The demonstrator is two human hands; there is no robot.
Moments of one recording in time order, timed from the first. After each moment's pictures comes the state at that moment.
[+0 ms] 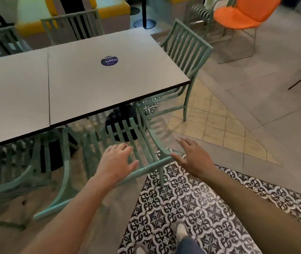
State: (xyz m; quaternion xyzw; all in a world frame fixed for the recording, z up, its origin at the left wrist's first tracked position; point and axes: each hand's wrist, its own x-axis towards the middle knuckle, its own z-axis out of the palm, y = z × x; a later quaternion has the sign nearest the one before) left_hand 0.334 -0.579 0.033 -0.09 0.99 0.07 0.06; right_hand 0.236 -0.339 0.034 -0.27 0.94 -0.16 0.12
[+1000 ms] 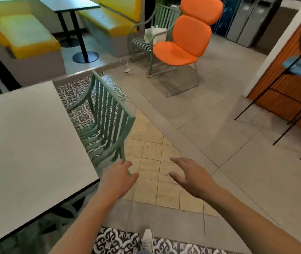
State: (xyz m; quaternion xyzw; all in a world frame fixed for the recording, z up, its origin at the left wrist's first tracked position) left_hand -0.259 -0.348 0.023 -0.03 0.98 0.15 0.10; right_hand -0.284 -0.094 0.047 -0.18 0.96 -0.17 0.13
